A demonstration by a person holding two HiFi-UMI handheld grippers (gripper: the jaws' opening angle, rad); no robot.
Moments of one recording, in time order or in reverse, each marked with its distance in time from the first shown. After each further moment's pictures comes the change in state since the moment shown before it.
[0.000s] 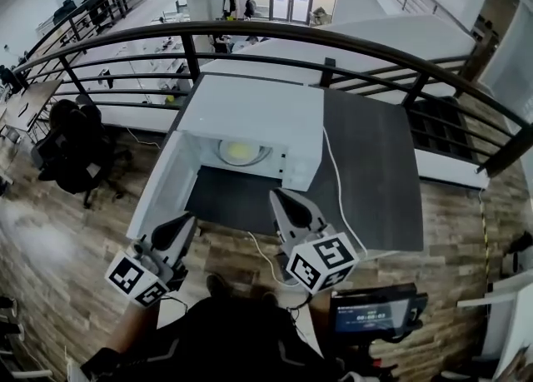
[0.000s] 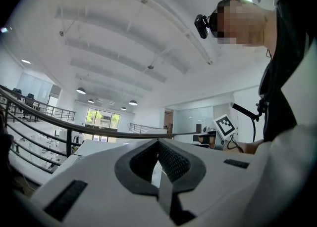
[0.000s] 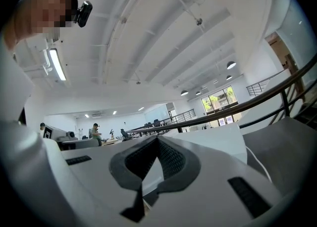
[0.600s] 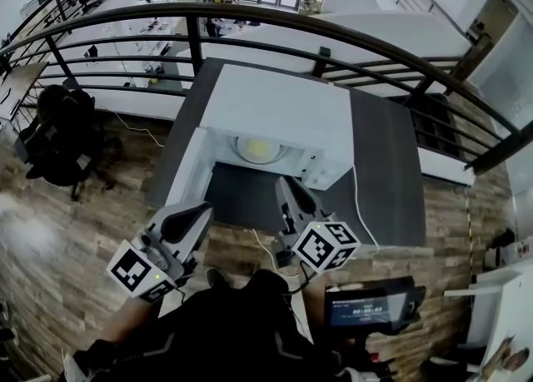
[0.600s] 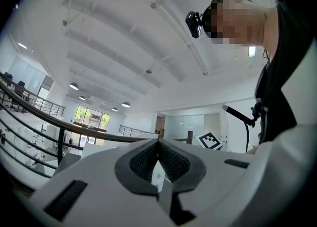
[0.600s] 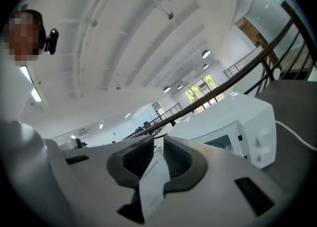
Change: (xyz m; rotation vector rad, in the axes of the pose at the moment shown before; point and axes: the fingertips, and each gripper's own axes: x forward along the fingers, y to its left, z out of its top) left arm -0.031 0.105 0.022 -0.053 -0.064 -0.134; right arm 0.125 0.016 -0.056 0.296 -0.017 -0.144
